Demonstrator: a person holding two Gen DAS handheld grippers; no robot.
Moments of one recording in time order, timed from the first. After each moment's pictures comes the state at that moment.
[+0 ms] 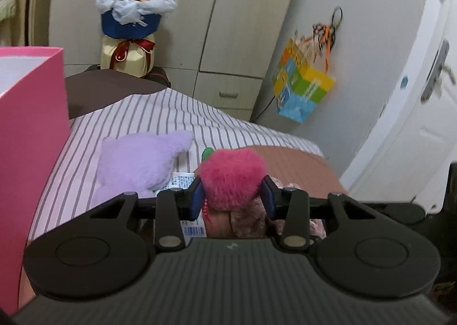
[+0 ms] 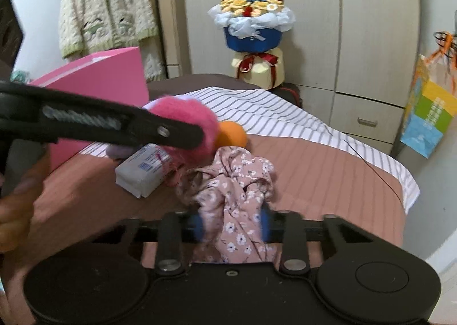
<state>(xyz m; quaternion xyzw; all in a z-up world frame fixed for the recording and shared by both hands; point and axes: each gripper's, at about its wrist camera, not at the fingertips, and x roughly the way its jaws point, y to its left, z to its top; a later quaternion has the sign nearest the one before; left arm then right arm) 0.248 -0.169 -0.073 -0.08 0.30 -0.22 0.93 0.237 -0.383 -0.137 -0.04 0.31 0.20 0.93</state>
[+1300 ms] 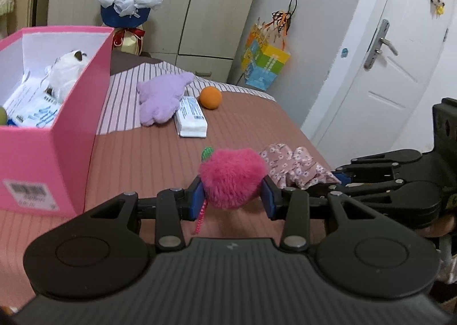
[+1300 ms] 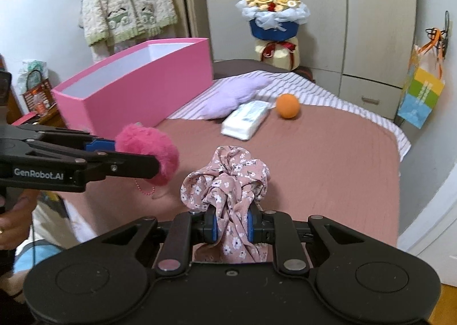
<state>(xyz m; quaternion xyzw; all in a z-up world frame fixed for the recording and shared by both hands) 0.090 -0.077 -0.056 -0.06 0.32 -0.29 0.90 0.092 -0.341 -0.088 -0.03 0.35 0.21 0.91</state>
